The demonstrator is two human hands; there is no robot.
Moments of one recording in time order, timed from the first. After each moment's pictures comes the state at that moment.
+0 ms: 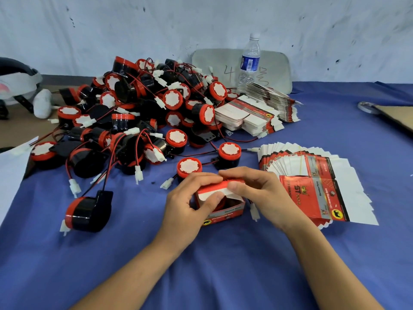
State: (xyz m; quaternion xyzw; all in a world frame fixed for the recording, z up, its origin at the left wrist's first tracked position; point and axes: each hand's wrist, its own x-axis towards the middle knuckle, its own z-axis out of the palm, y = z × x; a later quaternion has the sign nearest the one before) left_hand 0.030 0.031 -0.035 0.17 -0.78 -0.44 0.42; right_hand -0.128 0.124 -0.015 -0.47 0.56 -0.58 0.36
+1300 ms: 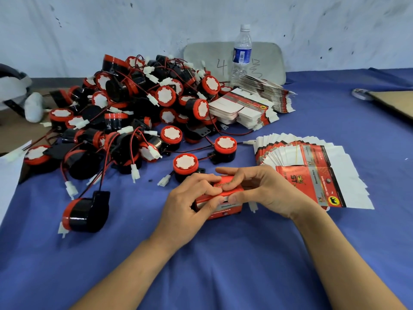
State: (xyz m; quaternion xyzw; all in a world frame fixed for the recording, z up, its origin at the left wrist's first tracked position) left_hand 0.035 0.025 -0.042 0.11 -0.85 -0.36 0.38; right_hand -0.139 0.130 -0.013 -0.50 0.56 -0.51 0.42
